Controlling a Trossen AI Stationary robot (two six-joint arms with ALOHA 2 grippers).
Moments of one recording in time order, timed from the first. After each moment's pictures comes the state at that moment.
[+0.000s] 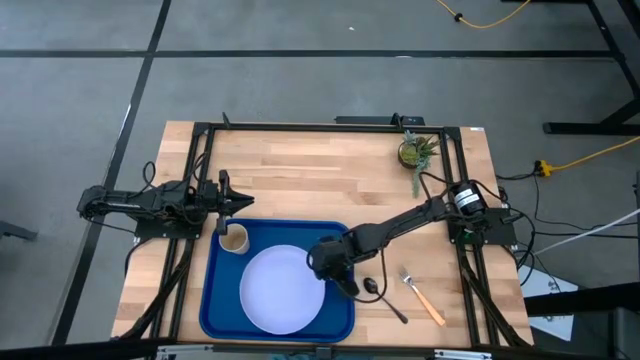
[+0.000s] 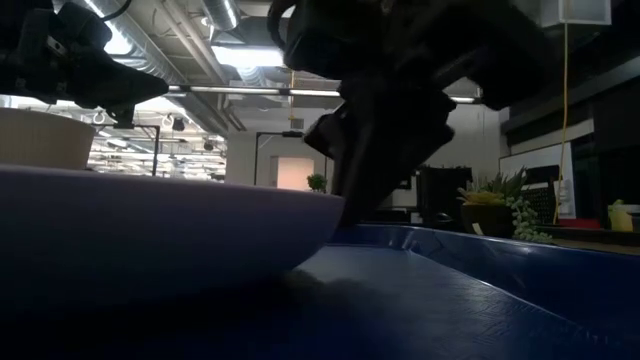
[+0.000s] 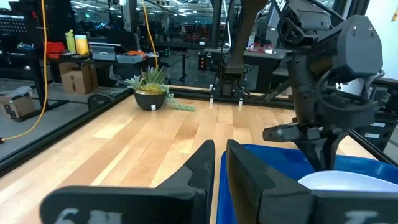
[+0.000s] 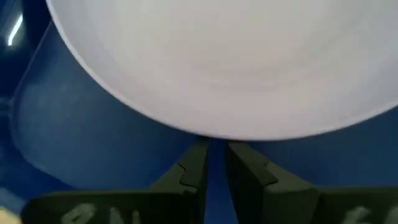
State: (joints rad) left arm -0.04 0.00 0.01 0.04 -0.17 -0.07; right arm 0.31 2.07 1.42 -0.43 -0.17 -0.04
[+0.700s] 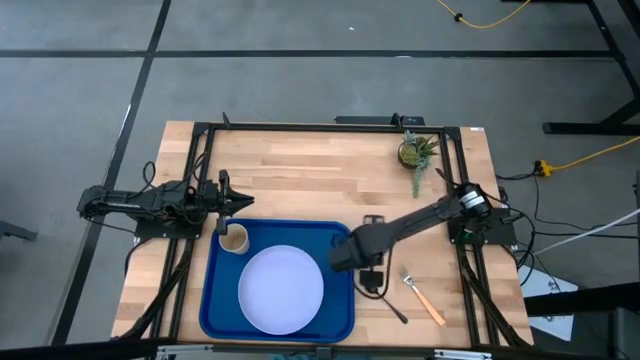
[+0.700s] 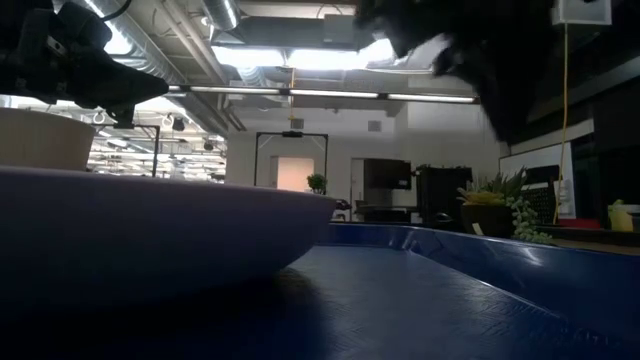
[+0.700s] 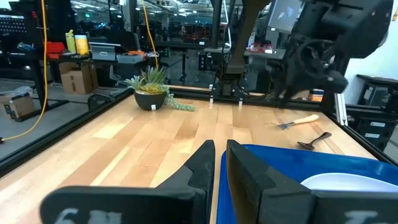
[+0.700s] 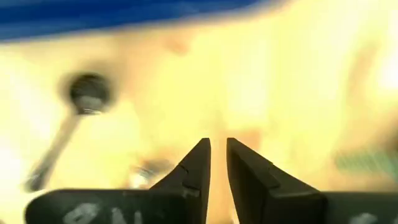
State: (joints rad) left arm -0.04 0.00 0.01 0.04 -0.17 -0.07; right arm 0.36 2.04 1.75 -1.49 0.07 0.47
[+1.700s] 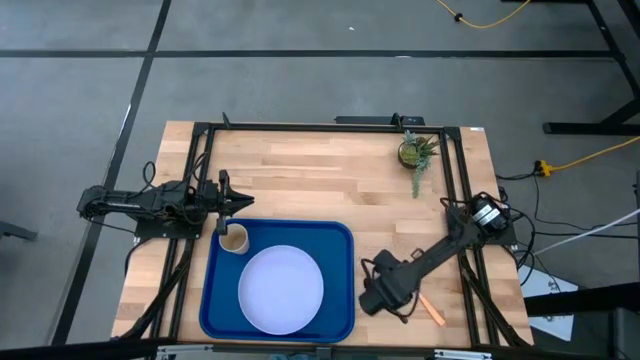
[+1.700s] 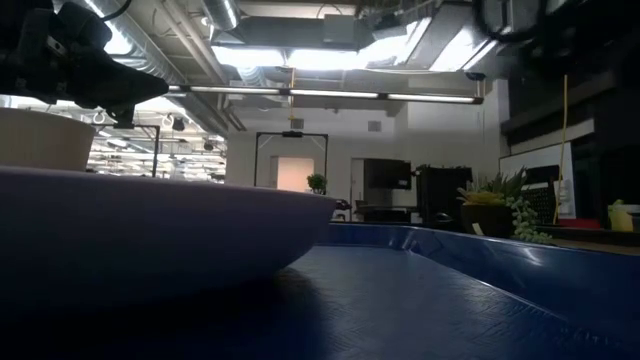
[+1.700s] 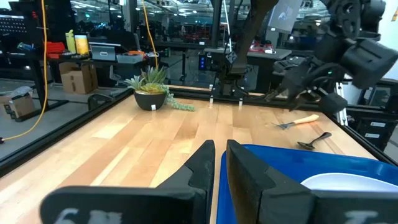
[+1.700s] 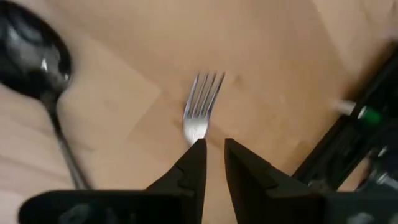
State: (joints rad) left arm -0.04 0.00 0.01 0.04 -0.17 -0.07; right arm 0.64 2.01 1.51 -1.44 -0.03 1.48
